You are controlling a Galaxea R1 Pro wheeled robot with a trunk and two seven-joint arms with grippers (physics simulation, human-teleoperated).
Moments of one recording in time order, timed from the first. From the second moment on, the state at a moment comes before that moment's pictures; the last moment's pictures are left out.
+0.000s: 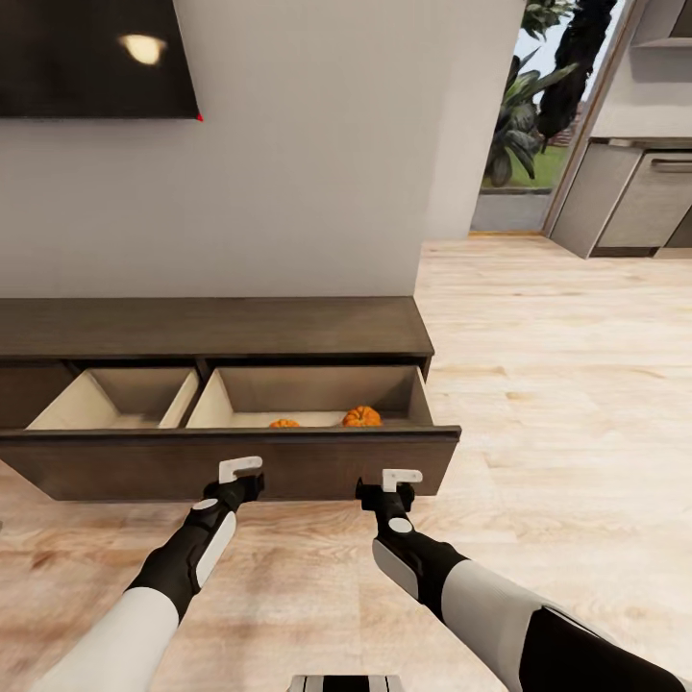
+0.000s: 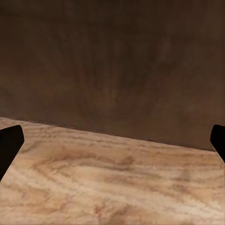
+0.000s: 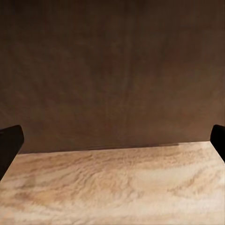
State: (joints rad) left arm -0.66 0.00 -0.09 -0.71 0.22 0.21 0.20; right arm -0.84 0.16 1.04 -0.33 -0.93 -0.23 -0.44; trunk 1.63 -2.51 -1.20
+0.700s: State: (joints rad) left arm -0.66 0.00 -0.09 -0.72 0.22 0.09 0.20; right arm -0.84 0.16 1.04 -0.33 -0.93 -0.28 -0.44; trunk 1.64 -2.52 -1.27
